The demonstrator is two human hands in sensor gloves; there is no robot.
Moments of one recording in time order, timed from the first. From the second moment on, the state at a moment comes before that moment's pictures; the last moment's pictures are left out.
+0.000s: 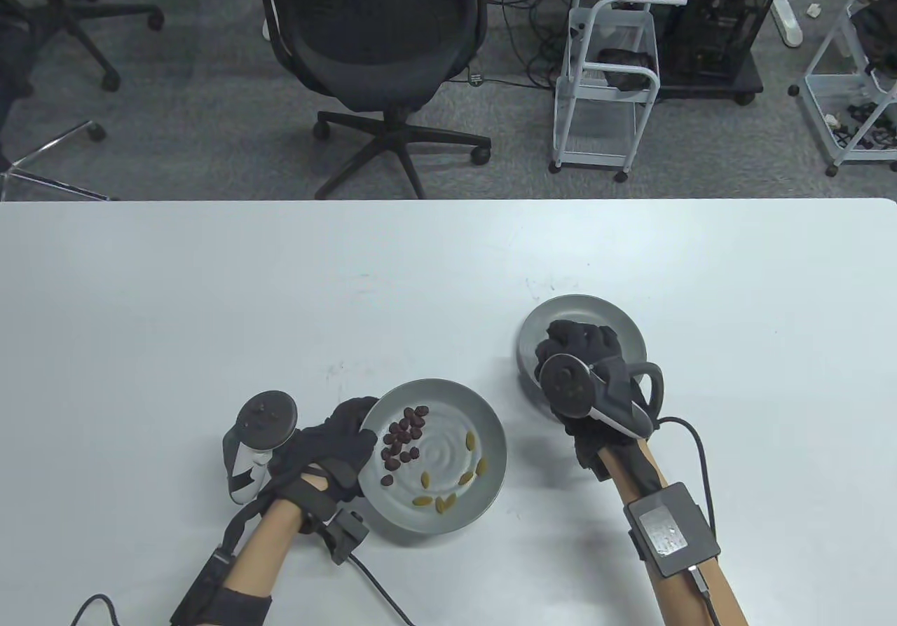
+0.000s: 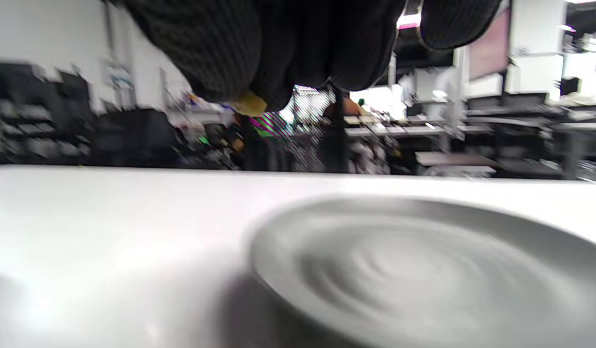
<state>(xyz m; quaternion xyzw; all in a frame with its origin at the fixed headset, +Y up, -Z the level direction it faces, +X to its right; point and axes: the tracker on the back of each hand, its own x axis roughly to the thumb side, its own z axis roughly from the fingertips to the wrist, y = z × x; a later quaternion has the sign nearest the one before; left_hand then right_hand) -0.219 -0.749 -0.257 -0.18 -0.05 0.54 0.82 0.145 -0.703 -0.312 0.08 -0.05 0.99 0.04</state>
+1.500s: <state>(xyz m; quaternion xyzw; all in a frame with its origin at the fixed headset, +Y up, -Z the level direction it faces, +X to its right) -0.217 -0.752 -0.257 -0.18 -0.06 0.54 0.82 0.018 -0.680 -0.239 0.24 0.04 0.97 -0.10</state>
